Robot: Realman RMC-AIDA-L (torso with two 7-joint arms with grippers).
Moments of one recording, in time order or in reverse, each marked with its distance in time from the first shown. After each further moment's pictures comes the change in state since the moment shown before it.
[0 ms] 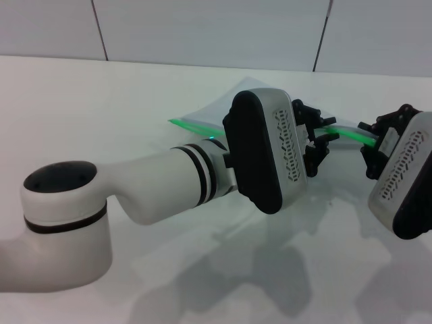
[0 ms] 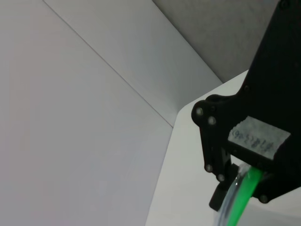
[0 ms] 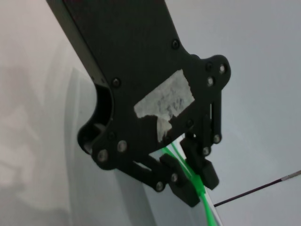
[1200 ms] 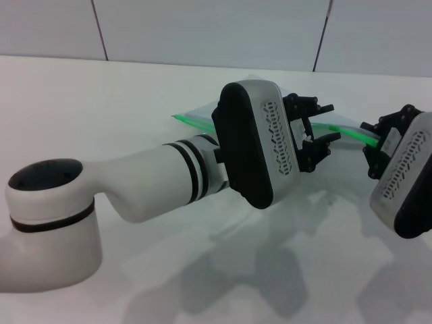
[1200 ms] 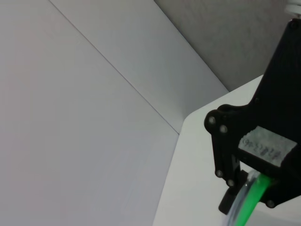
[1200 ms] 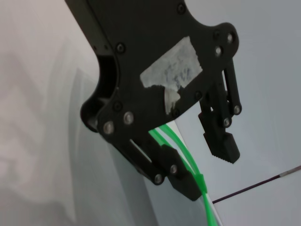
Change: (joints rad) left arm 0.022 0.028 0.000 -0.048 -0.029 -0.008 0.000; right arm 0.000 0.000 0.005 0.013 0.001 0.012 0.000
